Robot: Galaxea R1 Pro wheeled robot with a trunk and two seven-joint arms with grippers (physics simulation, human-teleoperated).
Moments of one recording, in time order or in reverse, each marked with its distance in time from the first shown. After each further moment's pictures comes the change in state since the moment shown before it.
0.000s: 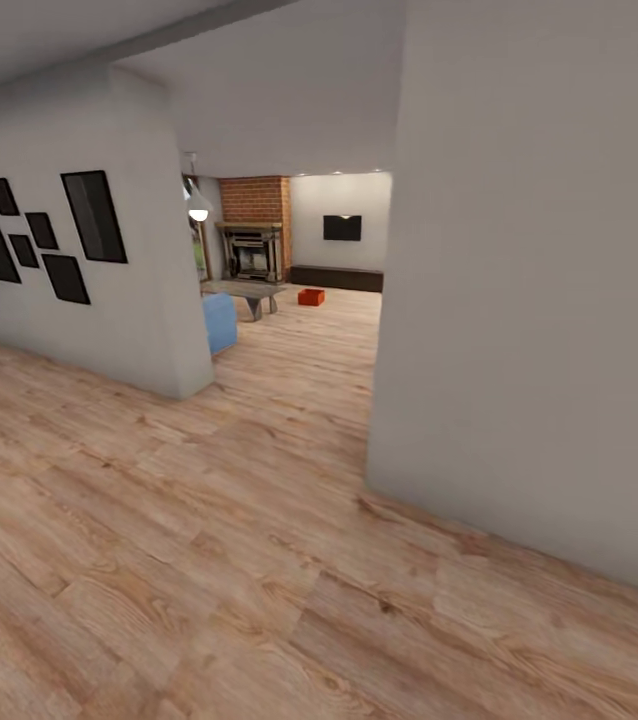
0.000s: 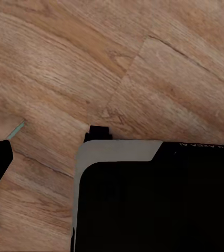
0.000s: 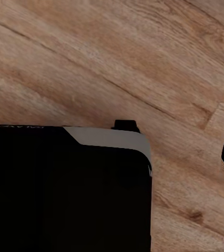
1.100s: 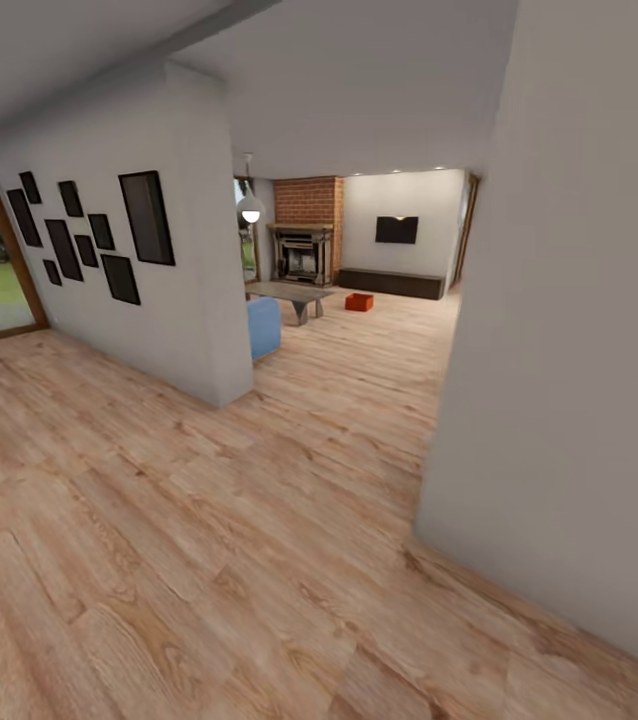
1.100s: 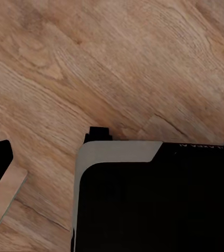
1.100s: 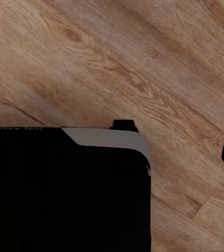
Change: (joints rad) left arm 0.000 0.000 0.000 0.000 -0.001 0.000 0.000; right arm 0.000 0.000 -0.007 0.000 -0.010 0.002 -0.009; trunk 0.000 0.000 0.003
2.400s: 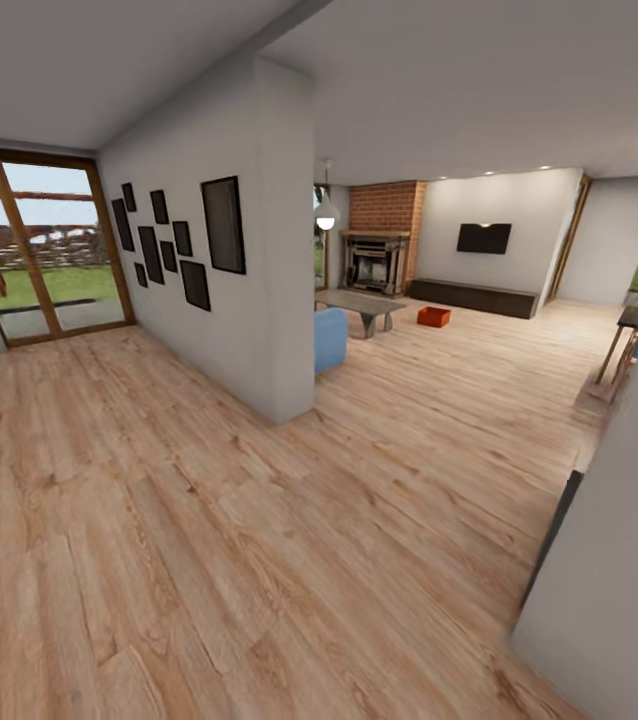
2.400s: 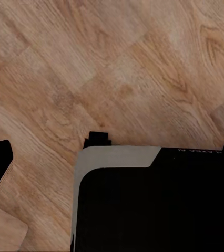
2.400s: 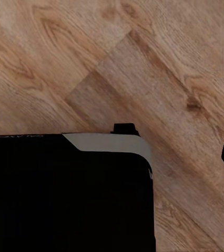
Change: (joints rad) left arm 0.000 -0.001 0.000 0.000 0.000 0.000 0.000; right arm 0.000 -0.002 -0.002 0.000 -0.035 0.000 0.000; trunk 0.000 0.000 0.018
